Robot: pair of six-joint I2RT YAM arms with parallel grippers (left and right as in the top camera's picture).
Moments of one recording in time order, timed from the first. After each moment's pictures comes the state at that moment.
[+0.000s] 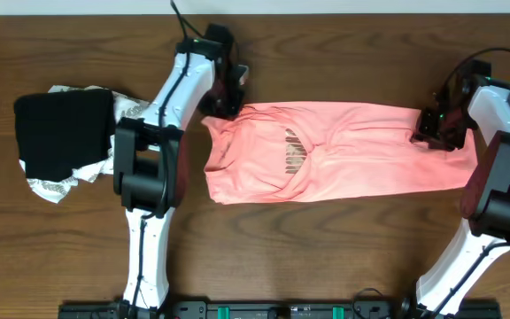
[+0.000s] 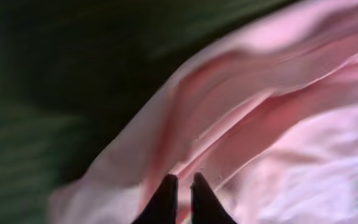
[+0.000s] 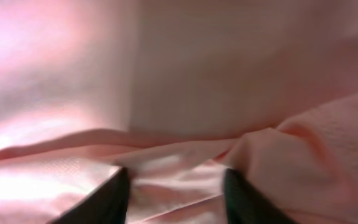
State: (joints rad) left arm -0.25 2.35 1.99 -1.18 0.19 0.07; right arm -0.28 2.11 1.51 -0.92 -0.13 0.08
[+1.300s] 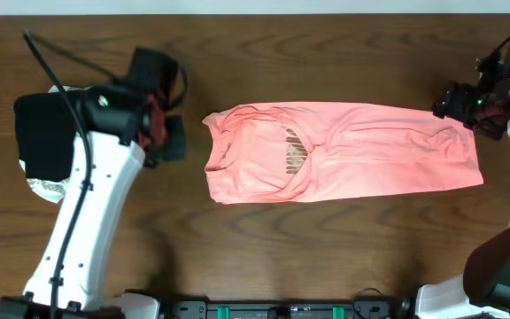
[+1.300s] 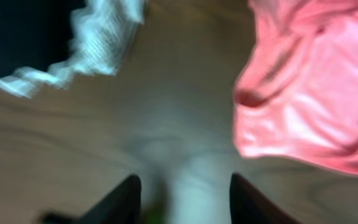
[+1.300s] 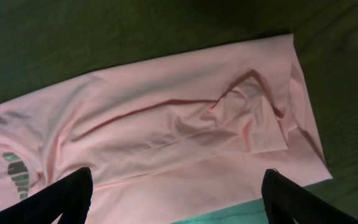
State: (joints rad) left arm -0.23 1.48 1.50 -1.36 -0.13 -0.41; right arm -0.30 1.68 1.51 -1.01 -0.15 0.13
